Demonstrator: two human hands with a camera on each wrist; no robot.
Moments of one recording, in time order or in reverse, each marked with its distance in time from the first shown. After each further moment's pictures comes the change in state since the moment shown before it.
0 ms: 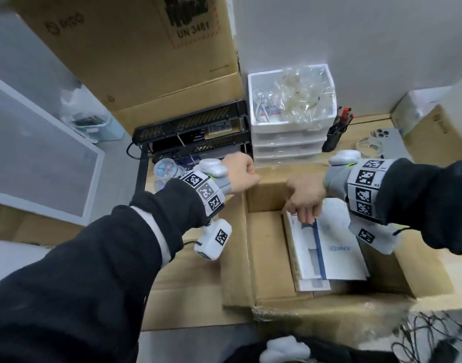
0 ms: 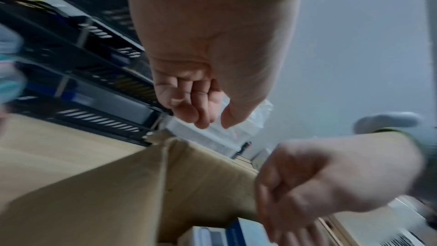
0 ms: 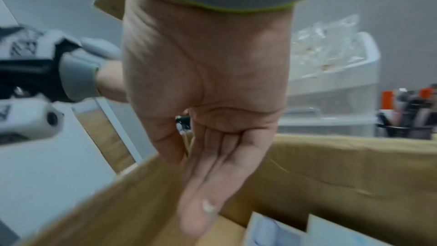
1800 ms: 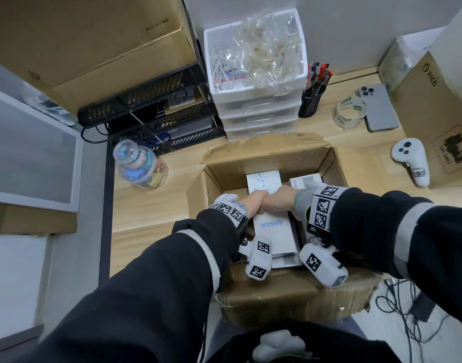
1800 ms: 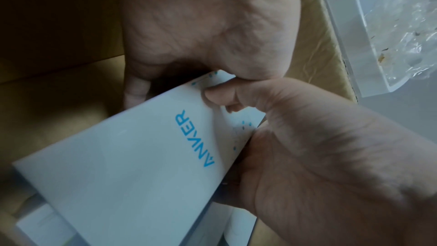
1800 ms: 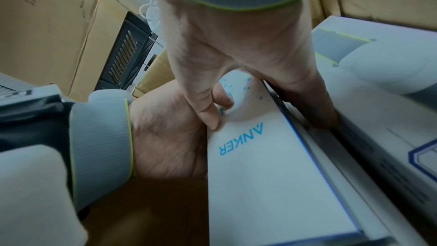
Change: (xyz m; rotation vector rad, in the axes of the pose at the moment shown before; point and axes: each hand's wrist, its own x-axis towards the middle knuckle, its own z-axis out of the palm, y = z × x) left_hand 0.010 0.046 0.176 -0.776 -0.471 -0.712; right_hand 0.048 0.057 0.074 0.585 0.215 0.249
